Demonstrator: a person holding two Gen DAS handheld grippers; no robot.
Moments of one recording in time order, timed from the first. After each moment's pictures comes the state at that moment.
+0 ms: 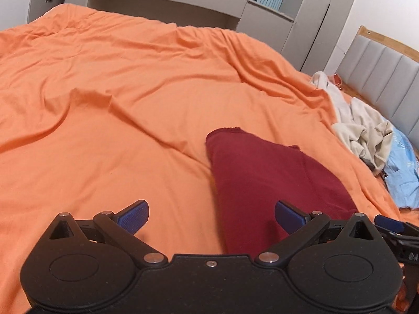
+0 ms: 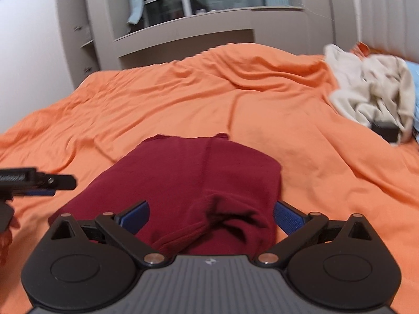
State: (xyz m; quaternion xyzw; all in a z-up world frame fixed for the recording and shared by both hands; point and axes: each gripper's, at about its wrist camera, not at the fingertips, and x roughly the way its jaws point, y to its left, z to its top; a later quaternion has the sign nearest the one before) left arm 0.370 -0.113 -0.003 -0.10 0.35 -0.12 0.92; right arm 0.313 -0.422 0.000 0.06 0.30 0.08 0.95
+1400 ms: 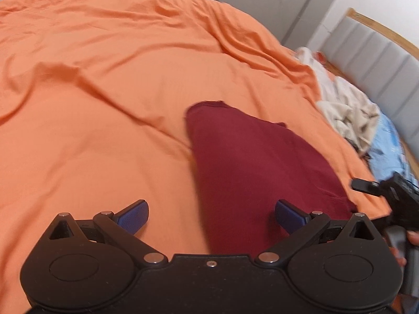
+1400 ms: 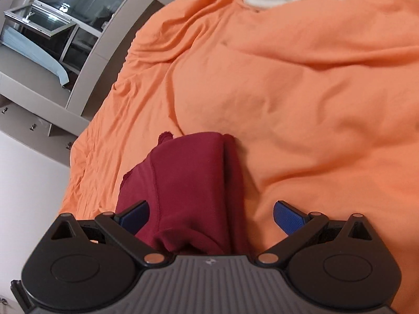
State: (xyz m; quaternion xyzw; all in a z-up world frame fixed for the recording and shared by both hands) left arm 0.405 -0.118 -0.022 -0.12 0.41 -0.20 0.88; right arm 0.376 -0.542 -0.058 0.42 0.38 0.05 0.82
